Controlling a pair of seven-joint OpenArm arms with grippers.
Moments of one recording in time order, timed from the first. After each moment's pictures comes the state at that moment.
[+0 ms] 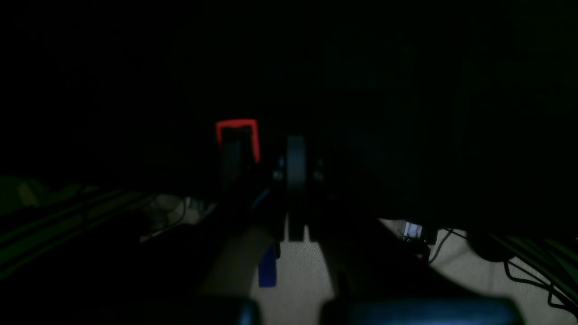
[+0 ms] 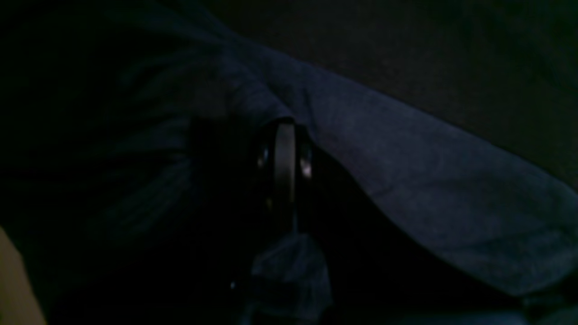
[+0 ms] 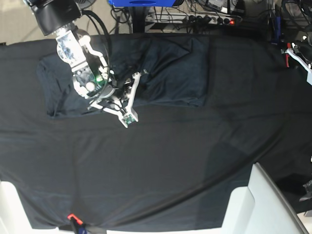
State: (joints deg) left arm 24.4 -27.1 -40.3 78.6 -23.3 -33.8 40.6; right arm -2.2 5.4 -24.8 84.9 5.4 6.6 -47.5
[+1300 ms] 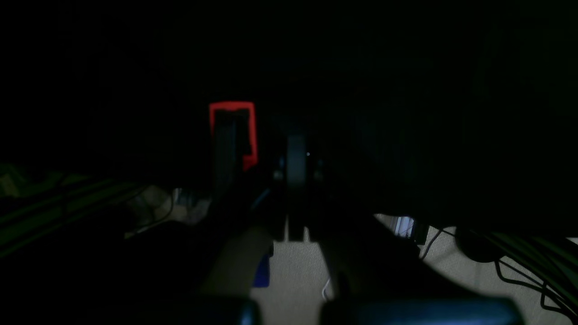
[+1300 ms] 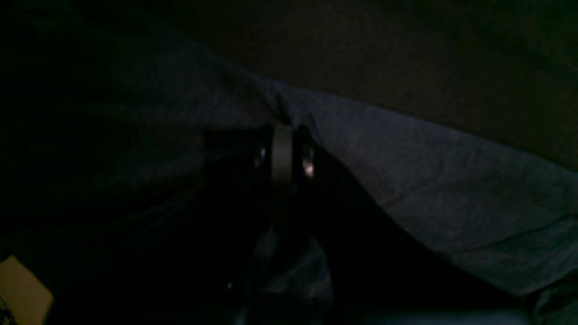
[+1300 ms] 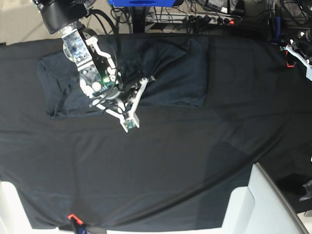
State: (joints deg) left arm 24.5 -27.1 -40.3 74.0 -23.3 -34.0 37.3; right arm -0.5 2.6 -24.9 82.9 6.0 1.5 -47.8
